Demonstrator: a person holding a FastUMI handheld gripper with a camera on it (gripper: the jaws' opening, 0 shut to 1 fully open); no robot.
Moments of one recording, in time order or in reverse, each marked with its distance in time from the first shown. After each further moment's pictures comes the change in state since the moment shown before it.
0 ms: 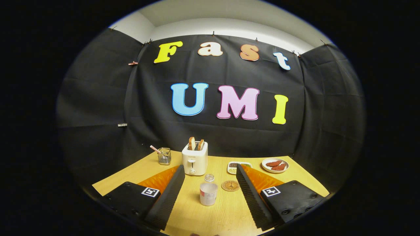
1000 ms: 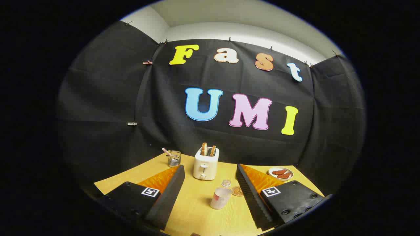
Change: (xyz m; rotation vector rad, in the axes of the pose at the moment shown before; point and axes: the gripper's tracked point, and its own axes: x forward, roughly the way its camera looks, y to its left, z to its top) arm -0.014 0.048 0.017 -0.058 -0.051 0.056
